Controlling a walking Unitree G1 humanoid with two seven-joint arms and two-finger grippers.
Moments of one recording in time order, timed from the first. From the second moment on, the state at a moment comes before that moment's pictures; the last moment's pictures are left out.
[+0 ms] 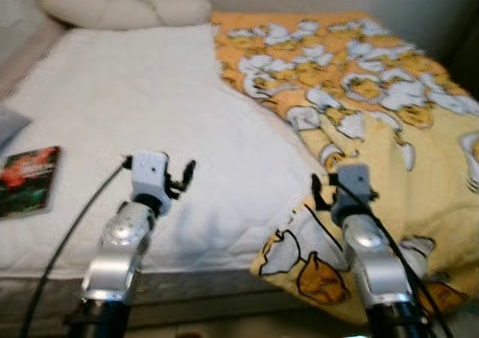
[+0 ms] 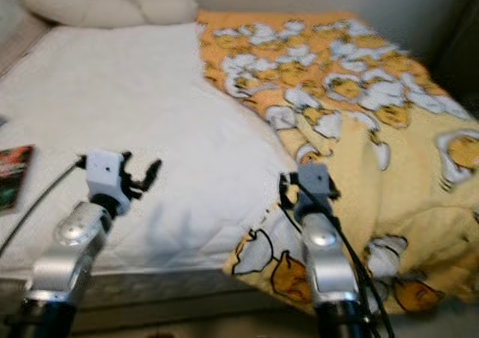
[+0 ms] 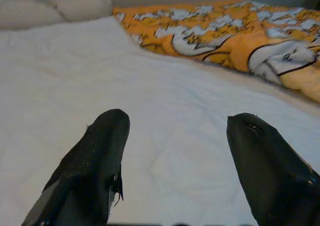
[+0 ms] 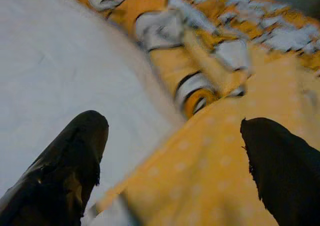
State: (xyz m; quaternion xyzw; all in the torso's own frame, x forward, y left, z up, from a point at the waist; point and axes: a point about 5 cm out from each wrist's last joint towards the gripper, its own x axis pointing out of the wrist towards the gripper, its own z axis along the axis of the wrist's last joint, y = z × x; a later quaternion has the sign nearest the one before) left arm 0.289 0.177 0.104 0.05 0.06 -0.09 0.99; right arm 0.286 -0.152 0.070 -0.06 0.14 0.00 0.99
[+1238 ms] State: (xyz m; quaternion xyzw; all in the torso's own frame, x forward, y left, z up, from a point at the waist) left arm 0.224 0.180 0.104 0.20 0.12 -0.32 0.92; right arm 0.329 -0.132 0.024 -0.12 0.34 0.03 0.93
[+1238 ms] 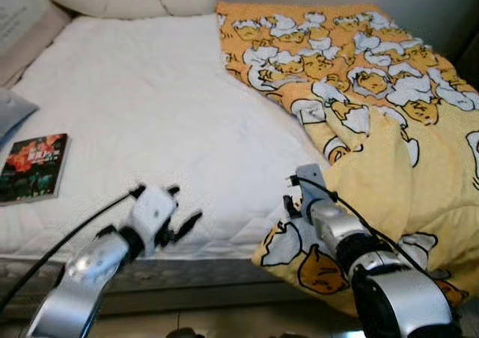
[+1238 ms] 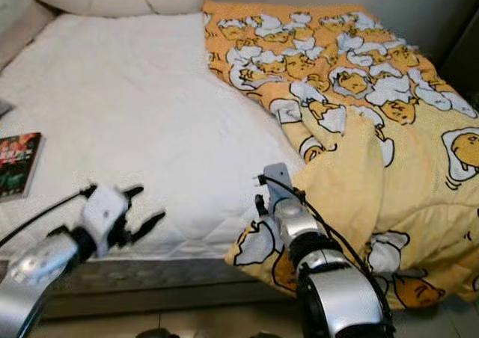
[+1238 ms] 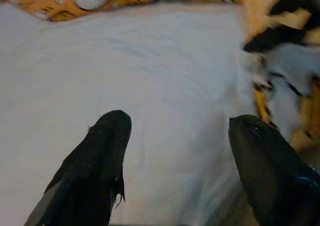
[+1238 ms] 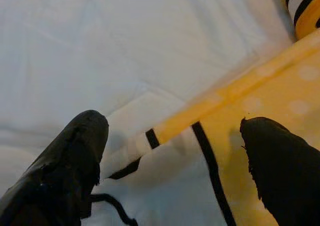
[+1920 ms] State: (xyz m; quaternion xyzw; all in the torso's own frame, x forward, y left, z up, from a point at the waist) left arm 0.192 0.175 0.119 0.22 0.14 -0.36 0.89; right arm 0.318 -0.136 0.010 -0.09 0.38 -0.04 0.92
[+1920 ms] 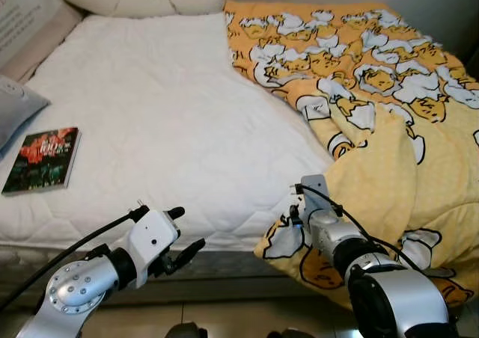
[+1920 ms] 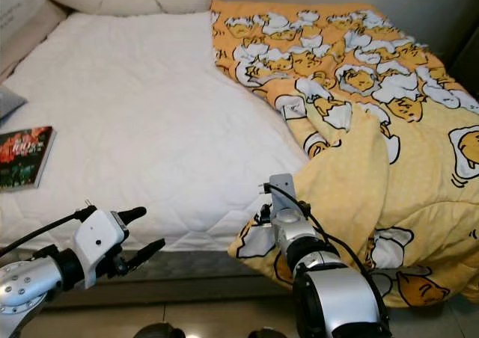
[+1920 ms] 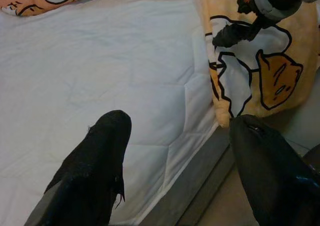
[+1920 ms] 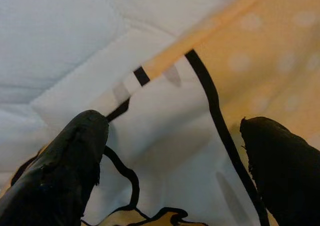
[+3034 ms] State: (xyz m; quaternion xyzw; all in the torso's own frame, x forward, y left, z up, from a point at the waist) left arm 0.175 0.175 0.126 0.24 0.17 -0.37 0.88; right arm 0.324 -0.159 0.016 -0.07 0.36 0.00 0.93
